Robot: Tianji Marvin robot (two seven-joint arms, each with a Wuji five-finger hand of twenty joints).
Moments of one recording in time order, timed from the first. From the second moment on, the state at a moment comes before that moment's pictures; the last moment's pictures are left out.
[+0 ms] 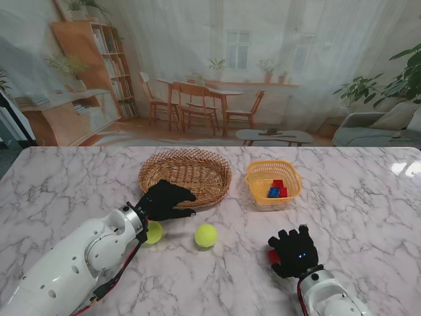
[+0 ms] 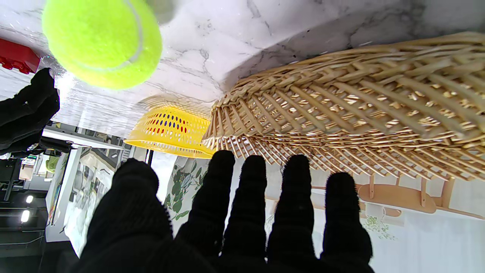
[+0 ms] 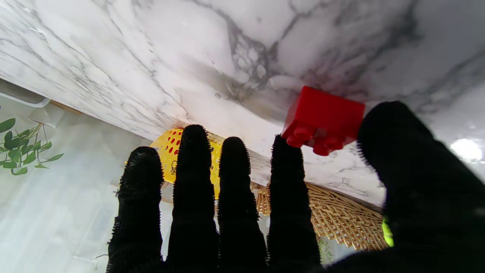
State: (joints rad) left arm 1.38 -1.05 -1.05 -1.45 0.94 -0.33 0.04; right arm -1.92 -1.02 1.24 -1.73 -1.51 0.17 -0.12; left_hand 0.83 -0.01 -0.02 -0.02 0.60 0.16 0.26 0.47 0.63 0.14 0.21 0.38 0.52 0.23 0.26 0.51 0.12 0.28 0.76 0.52; right_hand 0.40 -0.59 0.79 -0.10 0.61 -0.08 0.49 0.51 0.69 0.11 0.53 0.44 0.70 0.13 0.52 0.46 0.29 0.32 1.18 0.55
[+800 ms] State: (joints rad) left arm 1.38 -1.05 -1.05 -1.44 0.94 -0.33 0.04; right arm -1.87 -1.02 1.19 -1.69 -1.44 0.20 -0.13; left_hand 0.83 -0.01 -0.02 -0.02 0.60 0.16 0.26 0.47 0.63 0.14 0.21 0.38 0.52 0.23 0.26 0.51 0.12 0.28 0.76 0.52; right_hand 0.52 -0.66 0.90 -0.20 0.67 -0.10 0.76 0.45 0.87 0.04 0.71 0.65 0.86 0.09 0.69 0.59 0.39 0.33 1.20 0.55
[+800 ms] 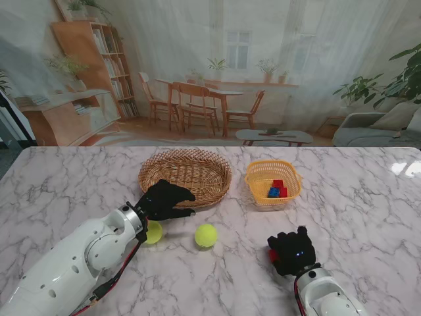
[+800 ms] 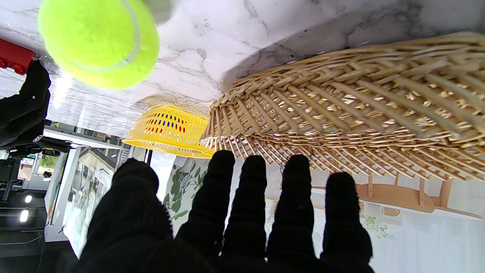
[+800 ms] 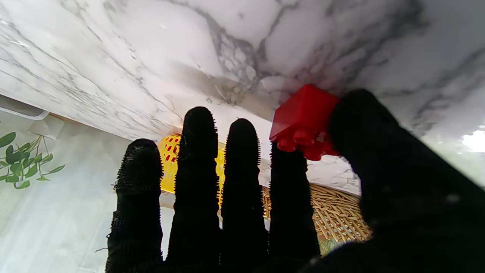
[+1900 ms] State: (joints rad) left arm 1.37 -1.05 -1.04 -1.43 0.94 -0.33 0.04; right arm -1.78 -1.03 1.31 -1.77 -1.41 -0.08 -0.14; left_hand 0.83 -0.01 -0.02 -0.02 0.60 0.16 0.26 0.47 0.63 0.14 0.21 0.38 0.52 0.23 0.26 0.51 0.12 0.28 0.76 0.52; right_hand 0.55 -0.68 0.88 -0.22 0.67 -0.10 0.81 0.40 0.93 0.03 0.71 0.67 0.89 0.08 0.71 0.60 0.39 0.34 1.21 0.54
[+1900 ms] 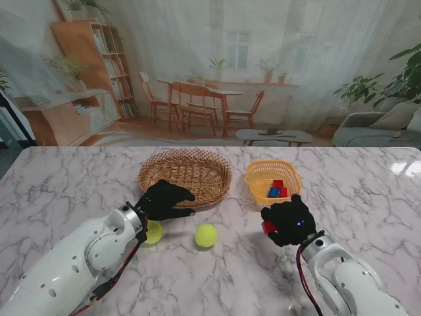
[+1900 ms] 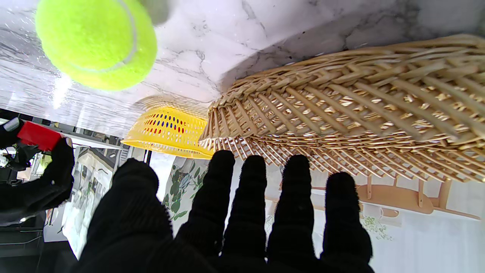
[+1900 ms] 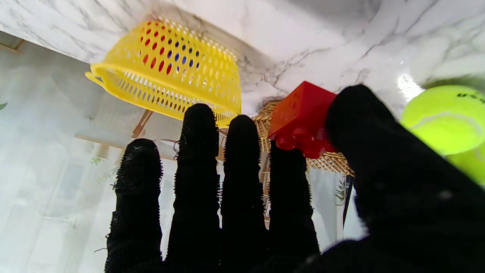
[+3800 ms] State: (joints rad) left arm 1.36 -1.05 -1.03 -1.42 0.94 -0.33 0.05; right arm -1.03 -1.02 0.82 -1.26 -1.18 0.08 0.14; left_hand 0.83 -0.01 -0.02 -0.02 0.60 0.16 0.26 0.47 0.64 0.14 0.21 0.38 0.52 0.23 0.26 0.51 0.12 0.28 0.76 0.52; right_hand 0.41 -0.52 0.82 -0.12 0.68 -0.09 0.61 0.51 0.81 0.05 0.64 0.54 0.81 0.08 0.70 0.57 0.34 0.35 1.20 0.53
